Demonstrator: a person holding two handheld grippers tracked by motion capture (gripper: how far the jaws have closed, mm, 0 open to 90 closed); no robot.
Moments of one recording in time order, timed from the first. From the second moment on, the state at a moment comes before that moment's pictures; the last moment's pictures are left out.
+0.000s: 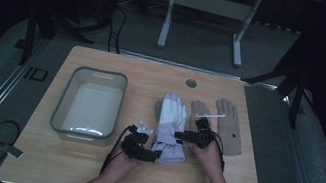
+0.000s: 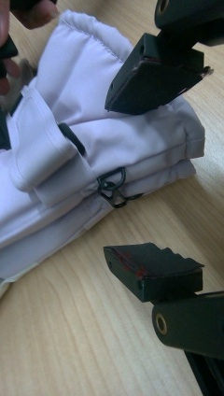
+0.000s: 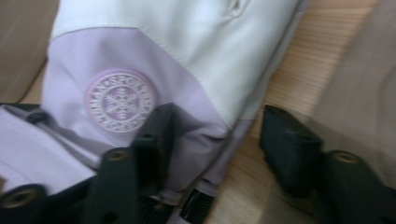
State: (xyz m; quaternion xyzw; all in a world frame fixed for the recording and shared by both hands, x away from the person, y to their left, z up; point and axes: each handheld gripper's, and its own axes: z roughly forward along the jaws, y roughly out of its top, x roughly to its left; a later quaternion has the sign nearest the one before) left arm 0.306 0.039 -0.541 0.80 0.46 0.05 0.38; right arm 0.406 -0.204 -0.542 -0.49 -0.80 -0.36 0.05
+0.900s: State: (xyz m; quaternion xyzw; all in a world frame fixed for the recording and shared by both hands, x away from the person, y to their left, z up) left arm 0.298 0.032 -0.543 0.83 0.42 0.04 0.38; right arm 0.377 -0.172 -0.528 -0.44 -0.83 -0.32 -0.09
